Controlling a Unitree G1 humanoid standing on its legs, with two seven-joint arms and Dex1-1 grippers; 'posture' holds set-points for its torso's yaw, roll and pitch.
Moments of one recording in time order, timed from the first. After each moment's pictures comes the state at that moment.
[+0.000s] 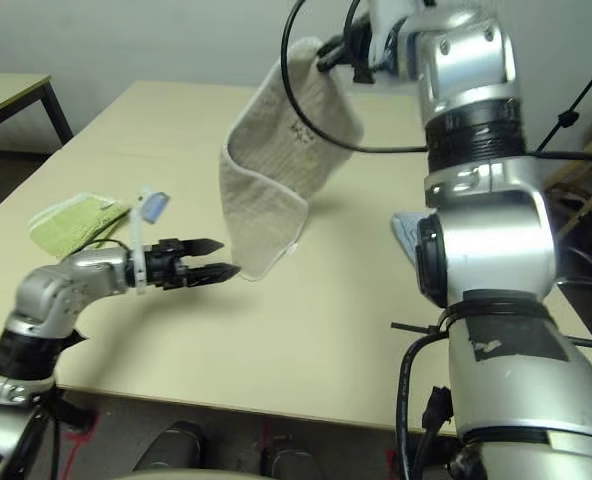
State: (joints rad) left arm -0.62 0.28 -0.18 0.05 -0.48 0.78 -0.74; right arm -1.46 -0.55 0.15 0.77 -0.07 0.61 0.78
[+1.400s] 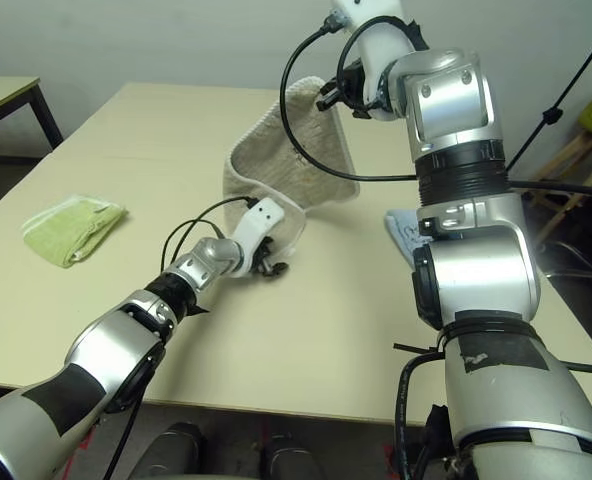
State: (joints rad) left arm -1.02 -0.05 -0.33 1.22 0.20 0.04 -0.48; right arm -1.32 -0.59 0.14 0.54 -0.07 0.75 0.79
